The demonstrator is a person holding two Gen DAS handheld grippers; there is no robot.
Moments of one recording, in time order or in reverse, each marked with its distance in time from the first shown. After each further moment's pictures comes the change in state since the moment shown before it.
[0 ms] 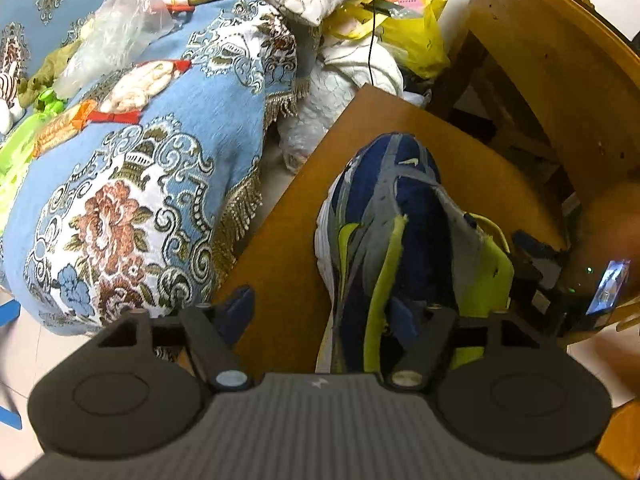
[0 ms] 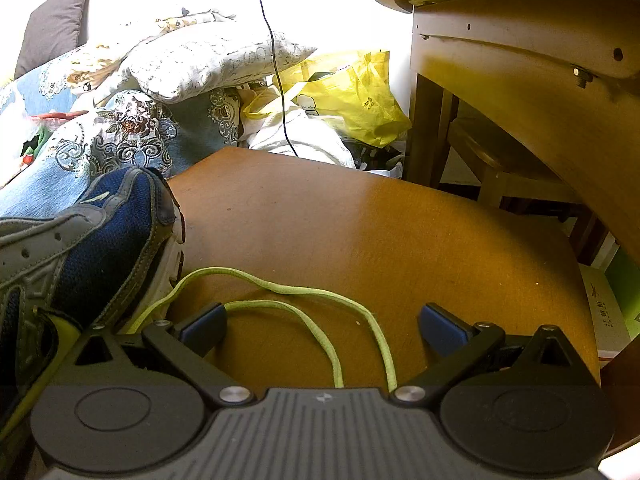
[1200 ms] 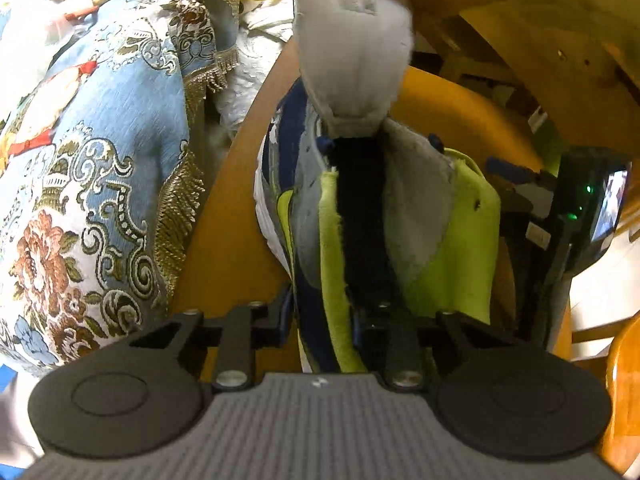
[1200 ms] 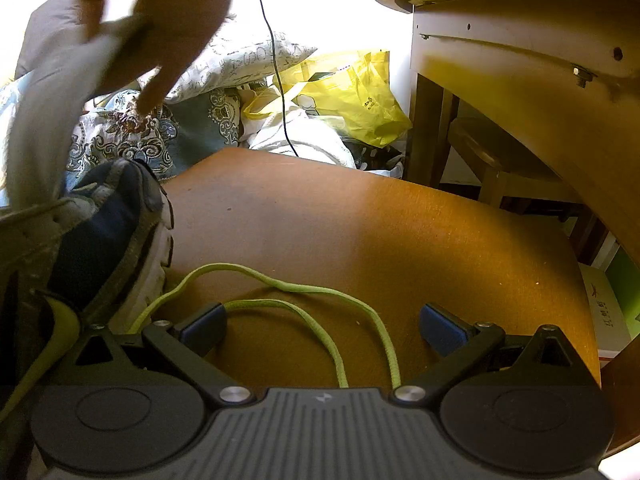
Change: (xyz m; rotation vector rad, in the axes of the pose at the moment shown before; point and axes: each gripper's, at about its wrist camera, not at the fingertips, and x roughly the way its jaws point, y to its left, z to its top) left arm 0.036 -0.025 -0.002 0.253 0.106 -0.089; right arm 0.000 -0.002 0.001 0.001 0.000 0.003
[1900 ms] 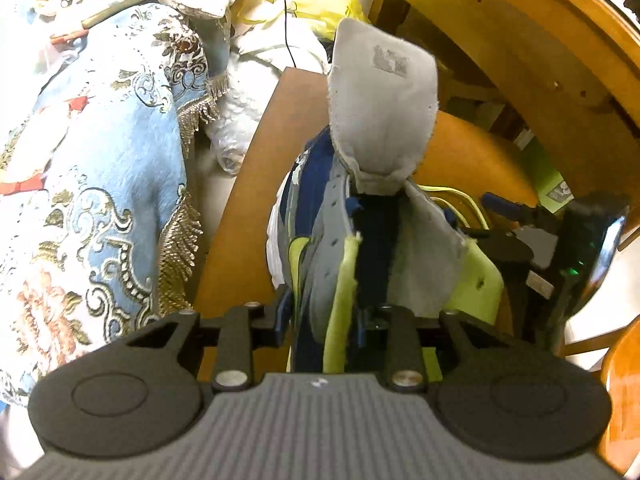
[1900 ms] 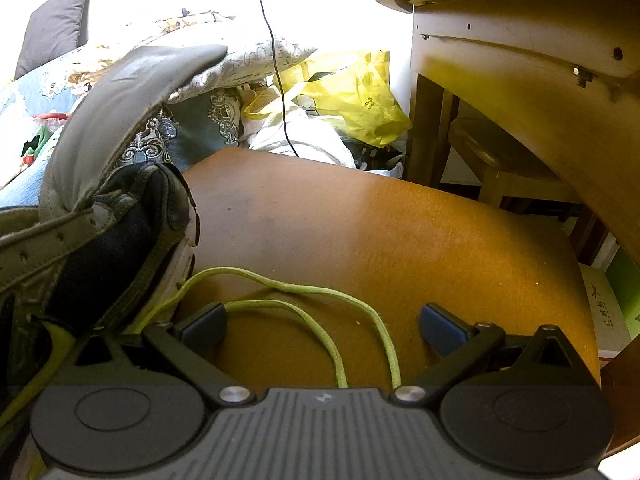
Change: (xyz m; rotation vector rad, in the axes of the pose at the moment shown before) left arm 0.004 0.019 0.030 0.003 -0.048 -0.046; right arm 0.002 -0.002 0.001 0.000 0.000 0.001
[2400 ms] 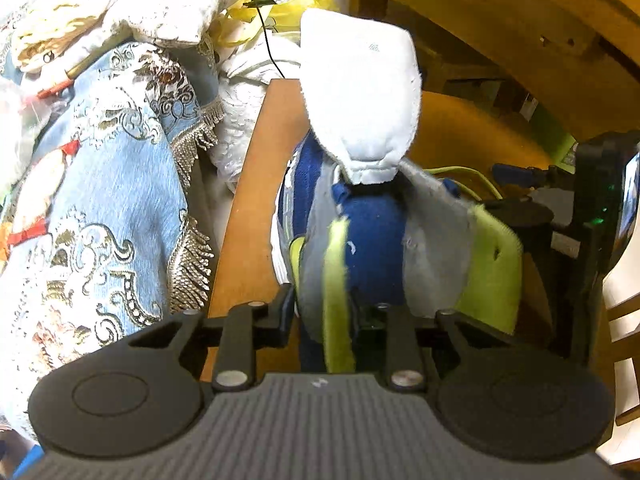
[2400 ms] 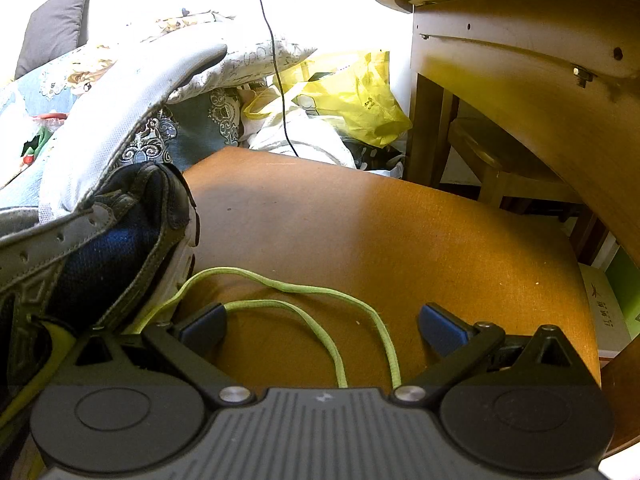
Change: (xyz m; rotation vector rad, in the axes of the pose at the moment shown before) left arm 0.012 -0.011 -0.013 0.164 -0.057 0.068; right arm 0.000 0.000 0.001 0.000 0.000 0.000
